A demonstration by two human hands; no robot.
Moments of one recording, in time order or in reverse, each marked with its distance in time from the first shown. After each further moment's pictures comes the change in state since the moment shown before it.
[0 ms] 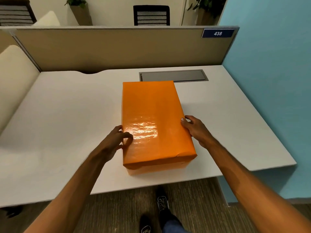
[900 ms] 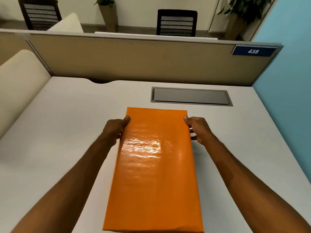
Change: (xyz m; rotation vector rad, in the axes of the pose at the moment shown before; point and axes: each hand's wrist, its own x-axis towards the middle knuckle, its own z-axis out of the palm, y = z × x) left_hand 0.165 0.105 -0.019 -0.088 0.408 0.012; right_hand 0.205 -0.066 -0.011 0.224 -0.047 0.133
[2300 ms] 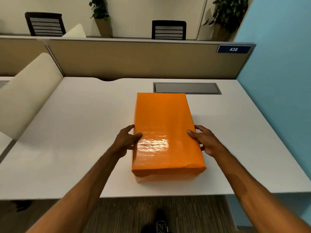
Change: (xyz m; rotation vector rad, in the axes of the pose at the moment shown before) left_hand -0.142 -0.090 -0.054 0.095 -0.308 0.167; right_hand -0.166 0.092 0.001 0.065 -0.080 0.002
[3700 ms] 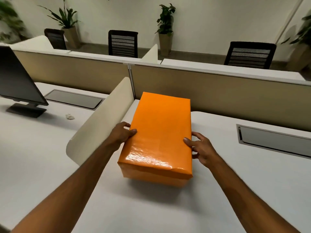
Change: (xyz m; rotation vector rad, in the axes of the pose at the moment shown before) left_hand 0.154 0.068 -0.406 0.151 0.471 -0.110; right_hand 0.202 -0.195 0.382 0.083 -0.301 -0.082
